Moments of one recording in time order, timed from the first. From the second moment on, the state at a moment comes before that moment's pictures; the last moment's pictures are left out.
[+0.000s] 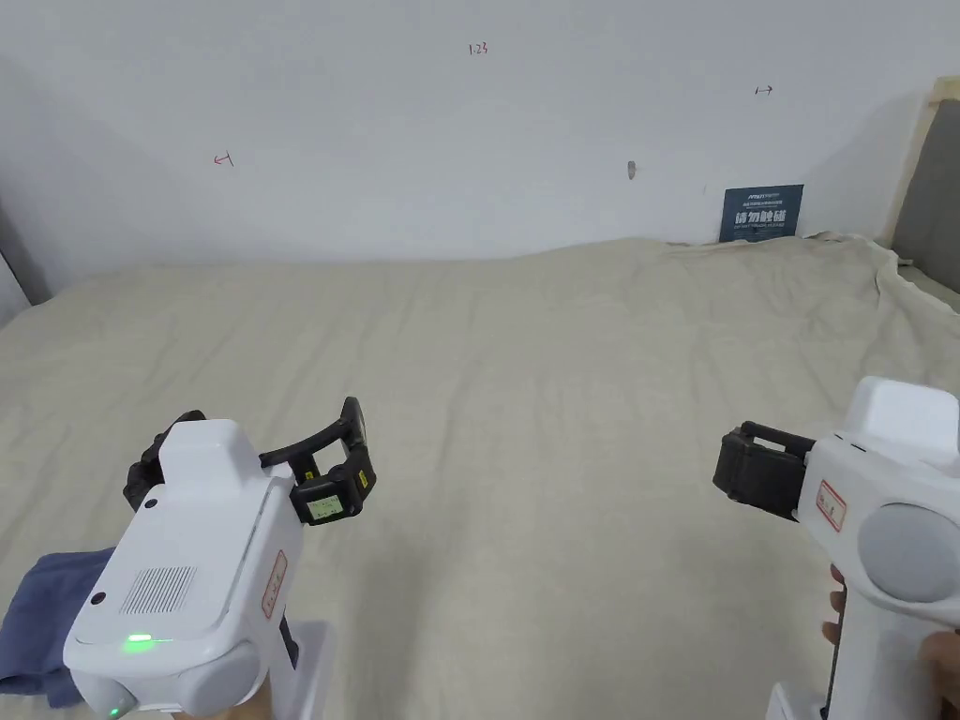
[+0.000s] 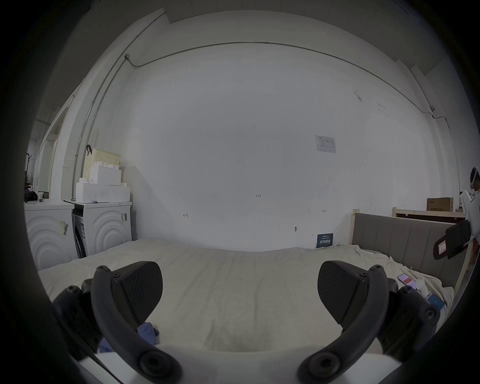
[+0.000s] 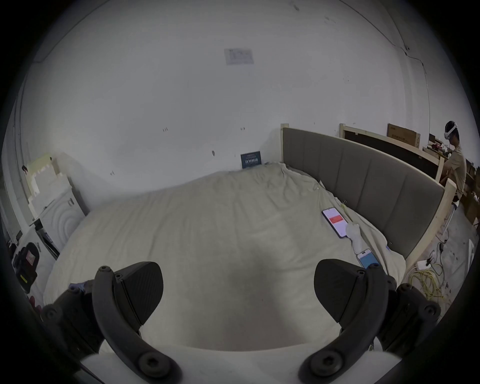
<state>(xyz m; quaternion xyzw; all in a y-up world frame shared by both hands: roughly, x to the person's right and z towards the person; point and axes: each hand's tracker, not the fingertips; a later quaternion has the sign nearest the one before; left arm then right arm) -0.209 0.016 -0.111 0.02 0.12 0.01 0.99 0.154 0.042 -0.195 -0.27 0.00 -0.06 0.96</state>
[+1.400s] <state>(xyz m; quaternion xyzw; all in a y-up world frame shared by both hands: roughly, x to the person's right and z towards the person) -0.207 0.017 -0.110 0.03 0.12 0.01 0.99 0.138 0.039 -0.165 0.02 0.07 0.02 1.00</state>
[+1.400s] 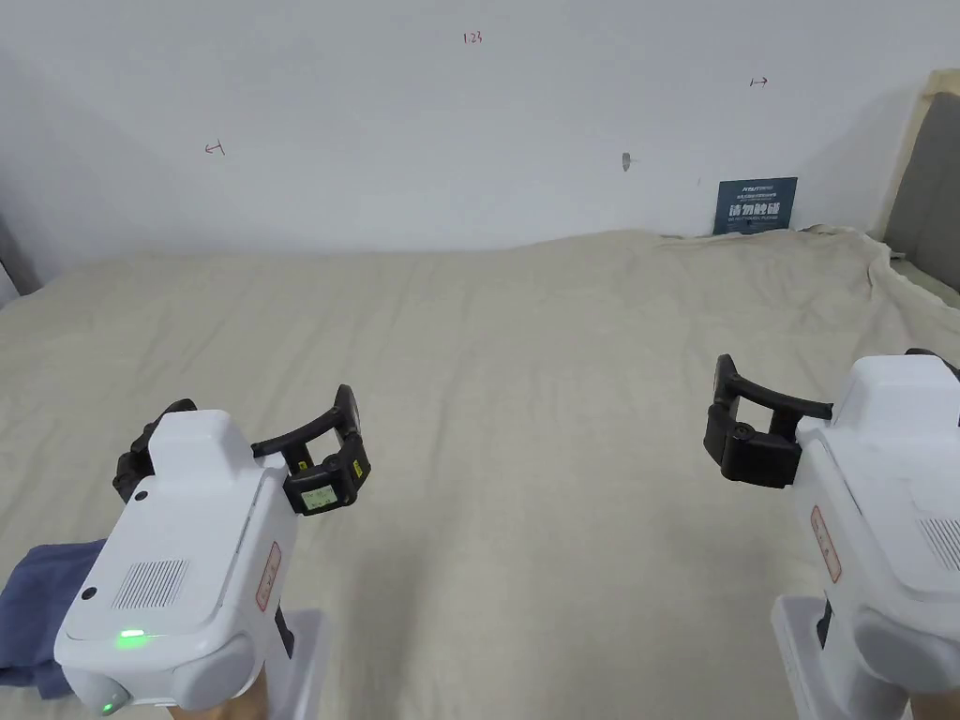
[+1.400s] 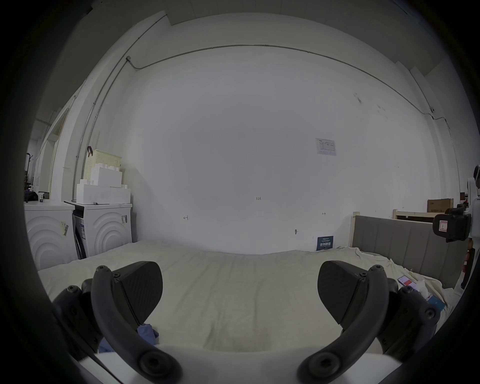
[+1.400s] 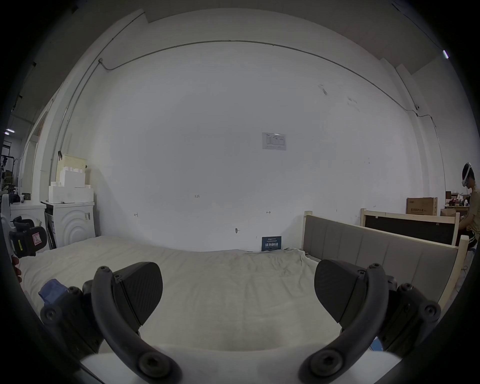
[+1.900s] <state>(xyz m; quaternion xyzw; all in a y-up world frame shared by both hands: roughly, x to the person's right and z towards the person) -0.208 0.016 -0.110 0.03 0.13 0.01 0.99 0.147 0.037 -0.172 0.02 0.08 0.02 1.00</state>
